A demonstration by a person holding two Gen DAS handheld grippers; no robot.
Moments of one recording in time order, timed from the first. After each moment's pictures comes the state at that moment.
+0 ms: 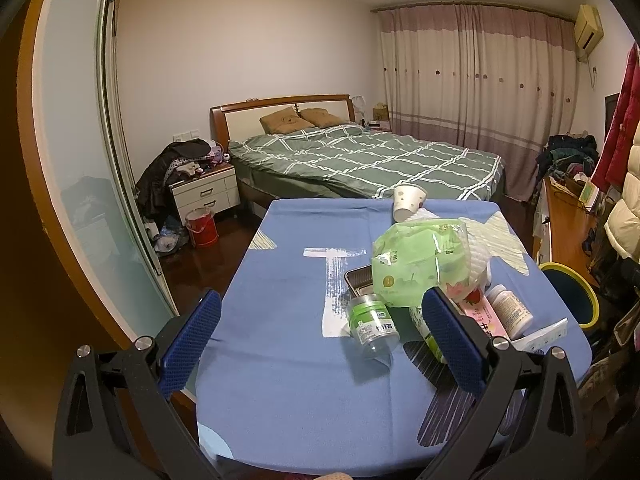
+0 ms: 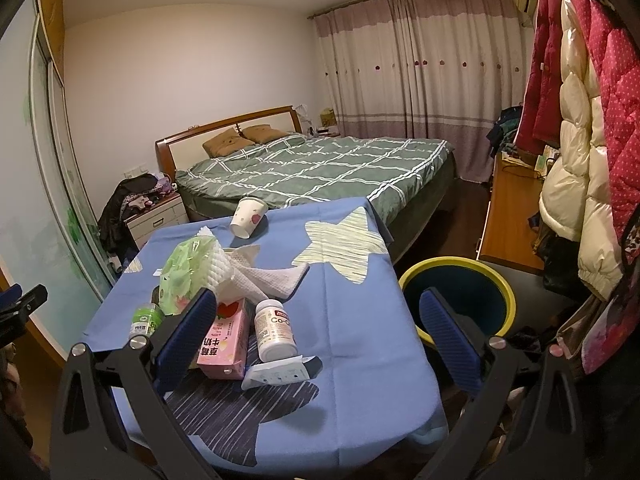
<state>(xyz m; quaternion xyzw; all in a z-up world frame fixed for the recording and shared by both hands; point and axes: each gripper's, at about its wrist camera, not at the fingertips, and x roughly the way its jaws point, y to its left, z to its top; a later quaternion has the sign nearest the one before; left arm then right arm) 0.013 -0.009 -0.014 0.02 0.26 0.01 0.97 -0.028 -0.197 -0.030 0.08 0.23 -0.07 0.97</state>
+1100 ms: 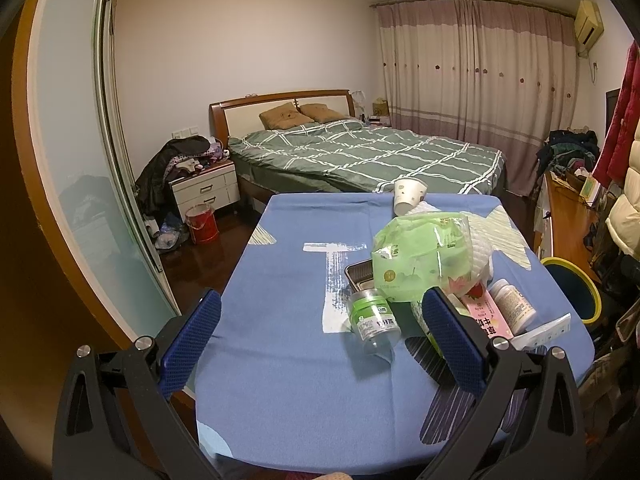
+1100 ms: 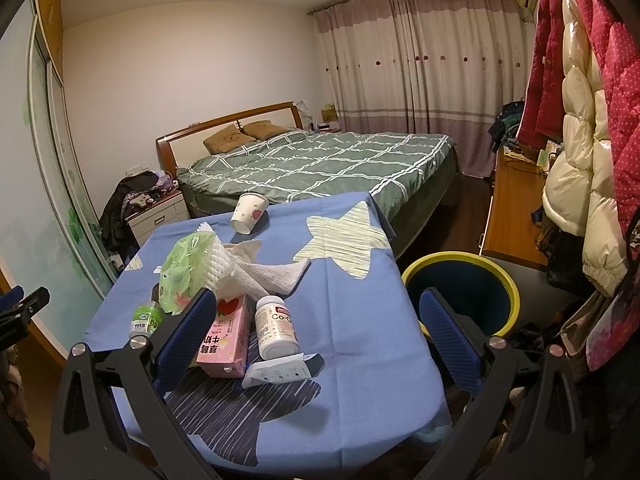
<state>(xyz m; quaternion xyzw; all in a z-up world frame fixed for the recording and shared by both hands) 0.014 -0.011 -0.020 0.03 0.26 0.01 0.97 -0.024 -0.197 -0.034 0.08 0.24 -0.06 0.97</state>
